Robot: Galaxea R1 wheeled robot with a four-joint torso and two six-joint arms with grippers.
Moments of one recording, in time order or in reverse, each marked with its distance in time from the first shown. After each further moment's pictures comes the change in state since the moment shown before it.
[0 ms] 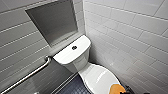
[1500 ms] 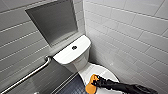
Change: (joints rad) left arm -0.001 -0.017 0.003 -0.001 -0.001 0.000; right arm 0.083 0.795 -0.970 -0.086 -0.026 0.014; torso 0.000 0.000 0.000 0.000
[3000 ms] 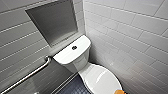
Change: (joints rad) left arm 0.004 0.000 0.000 0.001 0.000 0.000; right arm -0.243 -0.610 0.446 0.000 0.189 0.018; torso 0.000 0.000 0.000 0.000
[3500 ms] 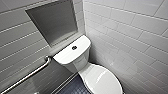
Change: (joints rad) left arm -0.001 0.000 0.000 -0.001 0.000 0.000; right arm -0.267 -0.140 -0.019 0.016 0.076 0.000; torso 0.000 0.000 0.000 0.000
